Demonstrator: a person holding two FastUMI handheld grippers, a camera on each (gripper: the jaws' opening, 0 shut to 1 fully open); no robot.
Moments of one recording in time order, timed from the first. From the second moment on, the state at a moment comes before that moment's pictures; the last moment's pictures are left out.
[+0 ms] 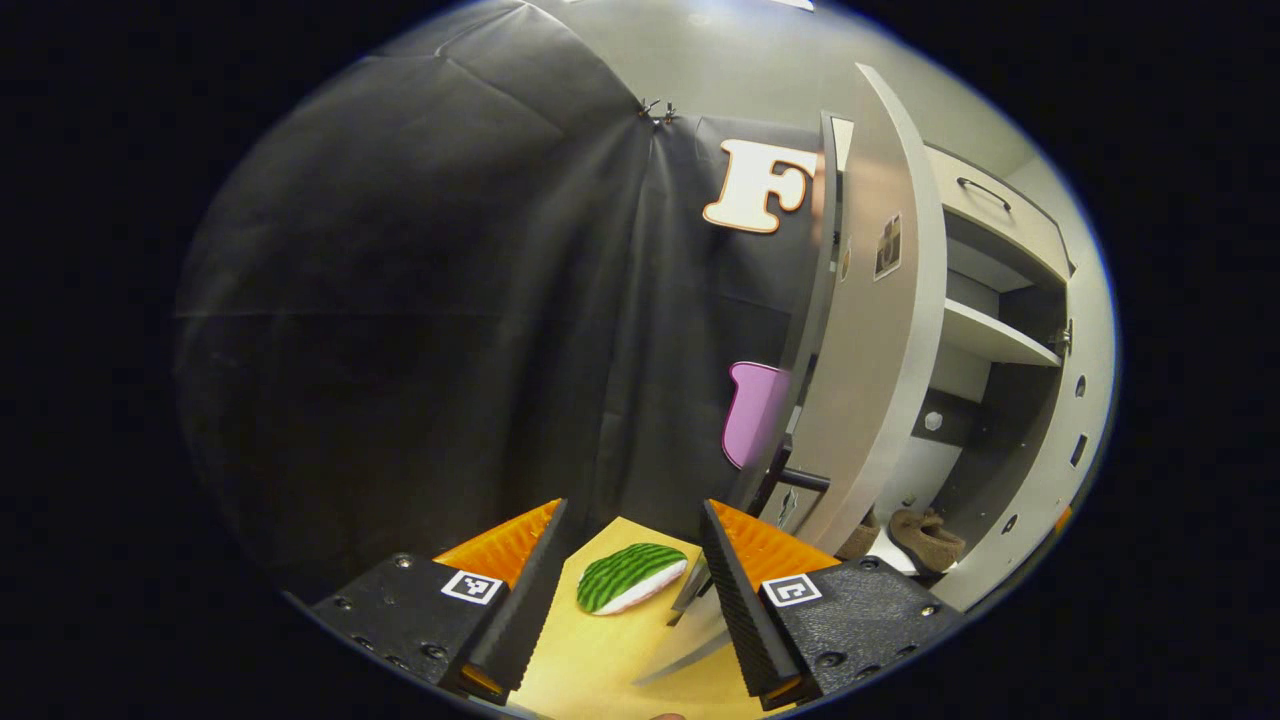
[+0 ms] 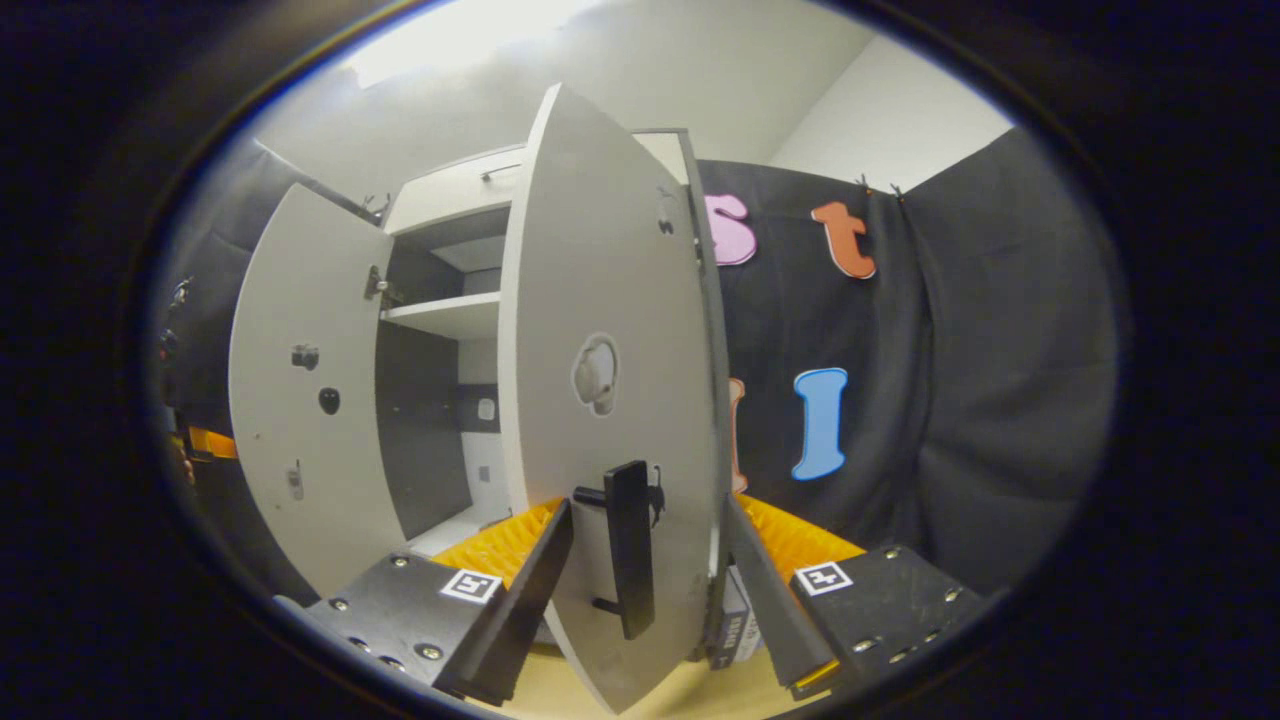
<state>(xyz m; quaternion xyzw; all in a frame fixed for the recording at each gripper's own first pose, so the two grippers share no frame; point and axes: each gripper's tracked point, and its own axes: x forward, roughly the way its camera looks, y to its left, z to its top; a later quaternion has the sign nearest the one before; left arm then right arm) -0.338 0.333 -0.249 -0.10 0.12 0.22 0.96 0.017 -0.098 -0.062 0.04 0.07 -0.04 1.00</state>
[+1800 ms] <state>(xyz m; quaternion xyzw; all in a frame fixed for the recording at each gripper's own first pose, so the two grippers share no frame) -0.301 0.344 -0.276 -0.07 0.15 0.19 0.97 0.032 -0.068 -0.070 0.08 0.07 -0.03 0.99</state>
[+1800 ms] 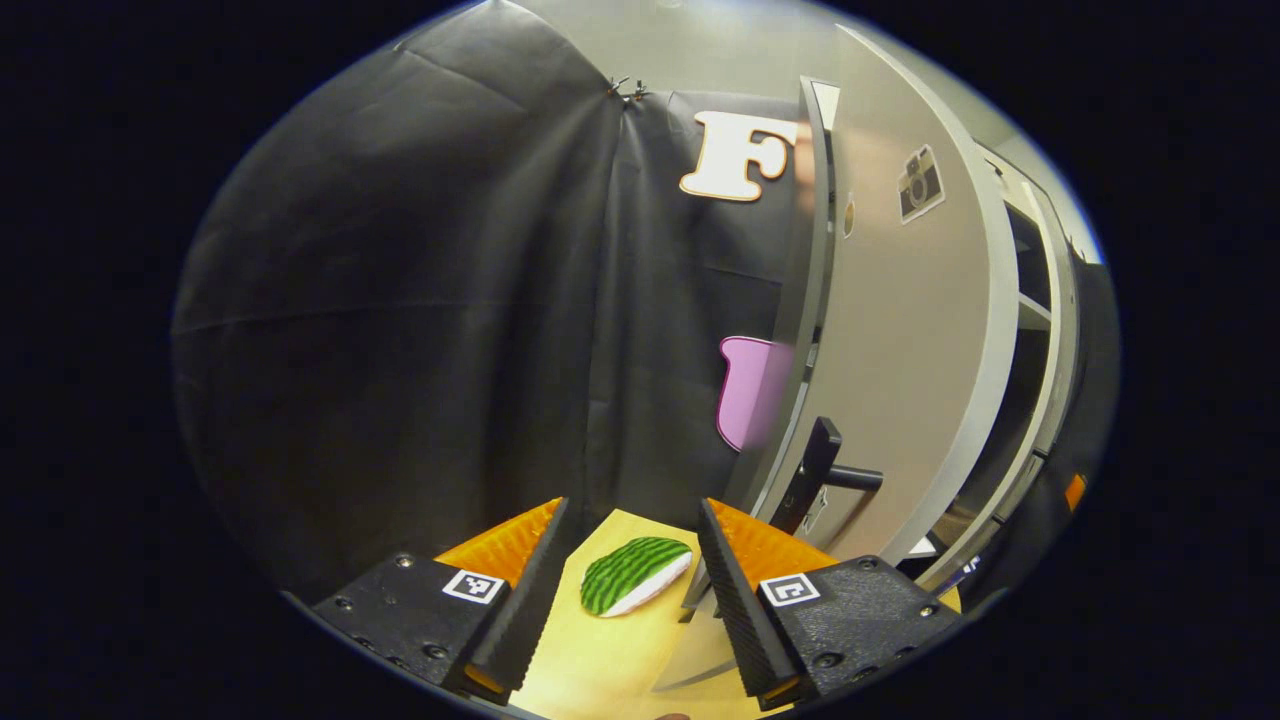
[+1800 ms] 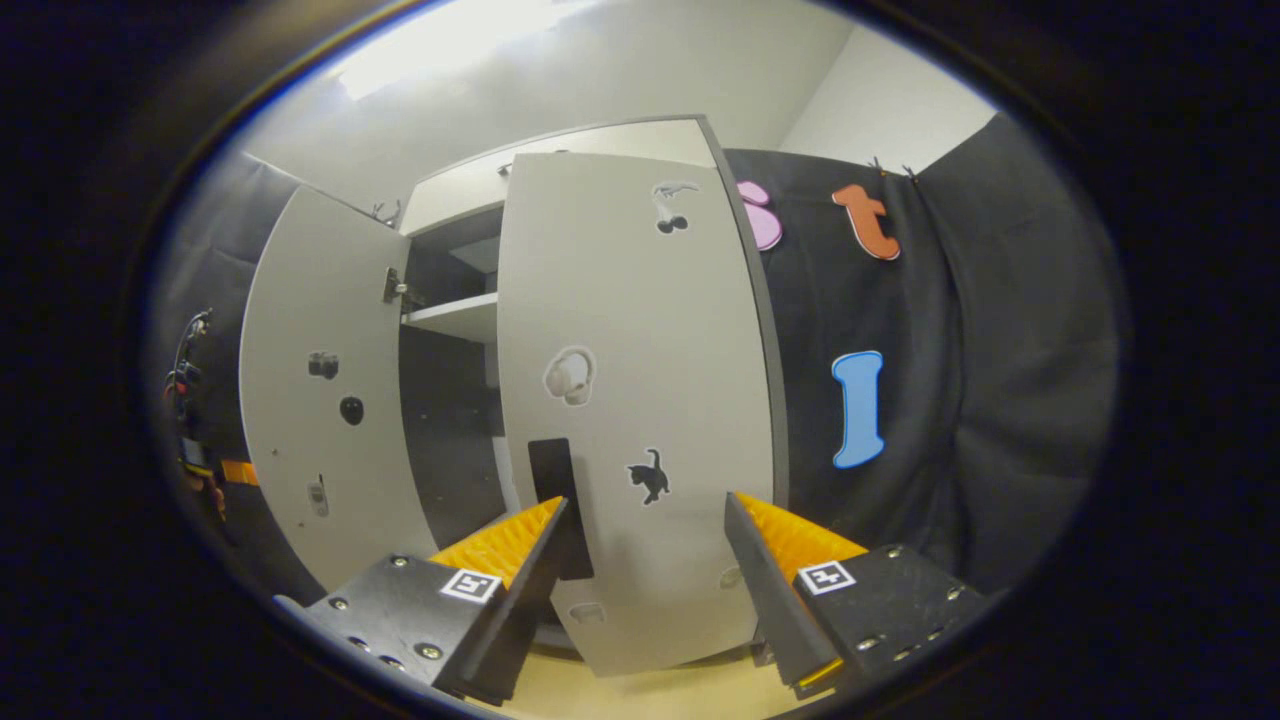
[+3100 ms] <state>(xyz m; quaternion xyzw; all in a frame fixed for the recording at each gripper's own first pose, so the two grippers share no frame) -0.274 0.235 -0.291 -0.07 0.16 0.01 0.99 0.018 -0.076 -0.090 0.12 0.09 -0.05 0.99</state>
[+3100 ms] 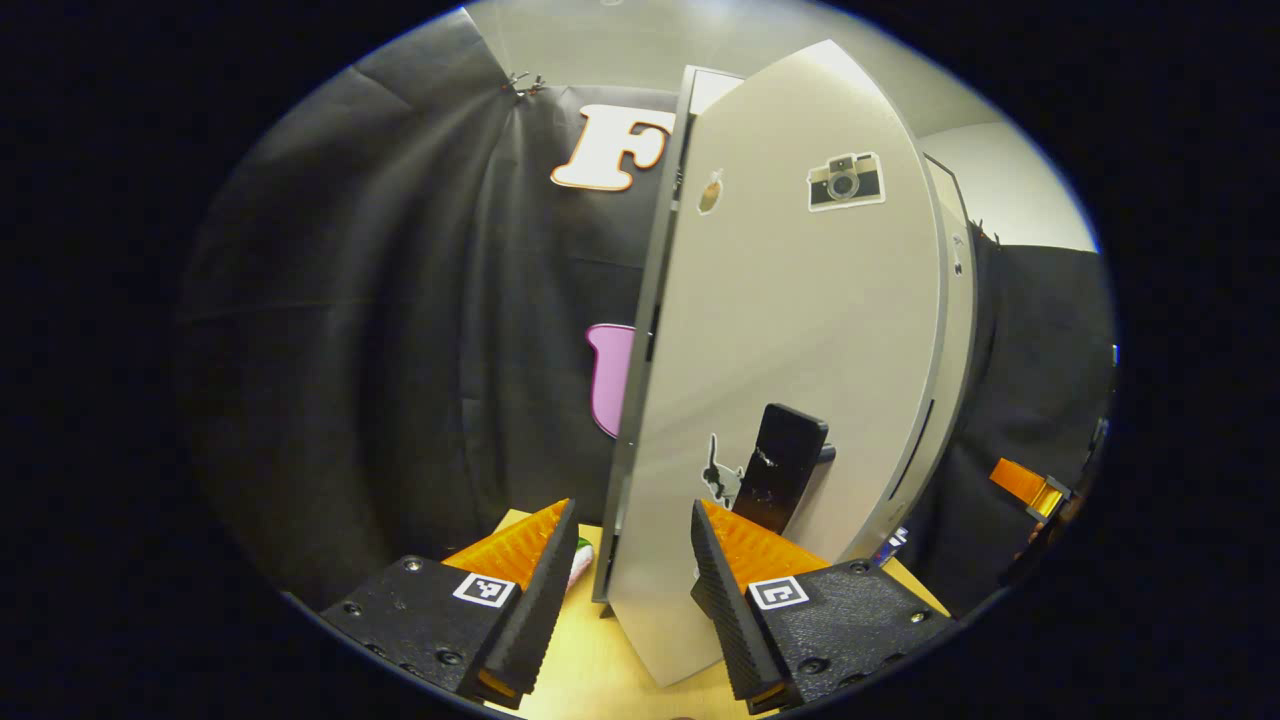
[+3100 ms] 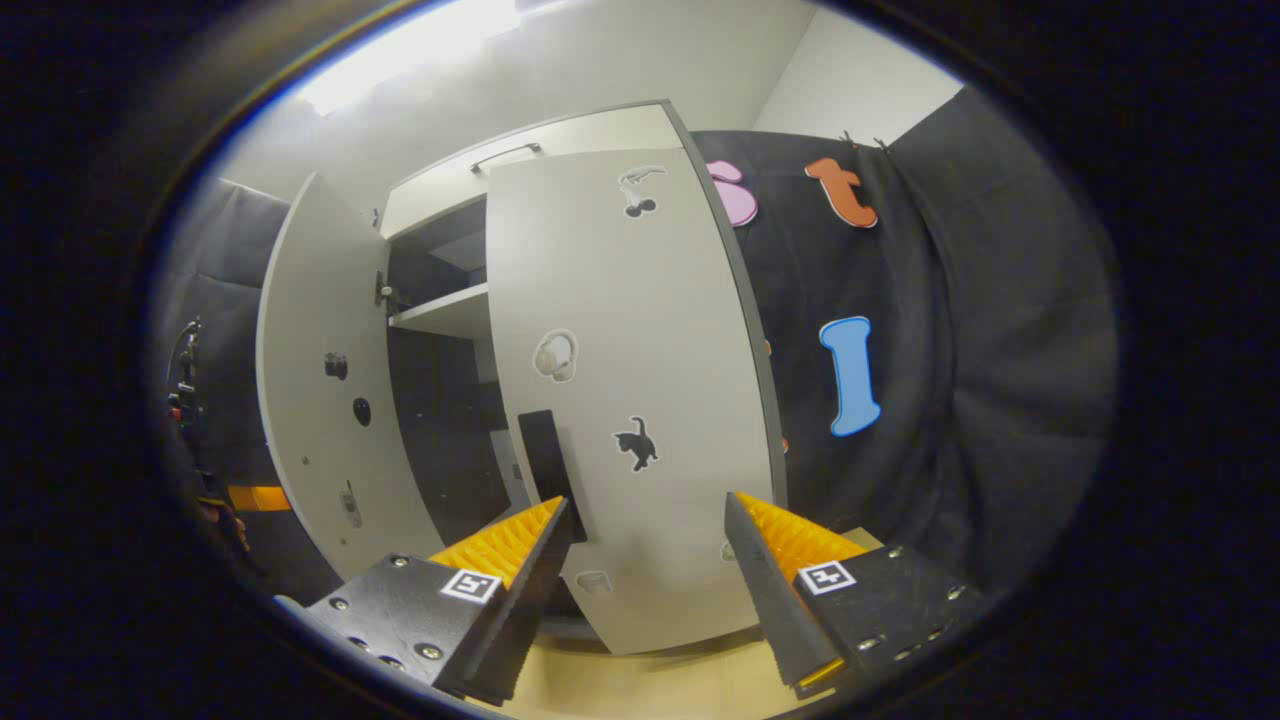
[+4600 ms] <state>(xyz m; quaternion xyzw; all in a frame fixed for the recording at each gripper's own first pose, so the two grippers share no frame) -0.278 0.053 -0.308 -0.09 0.19 -0.19 0.96 -0.028 -0.119 -0.093 0.11 0.10 -0.10 0.98</state>
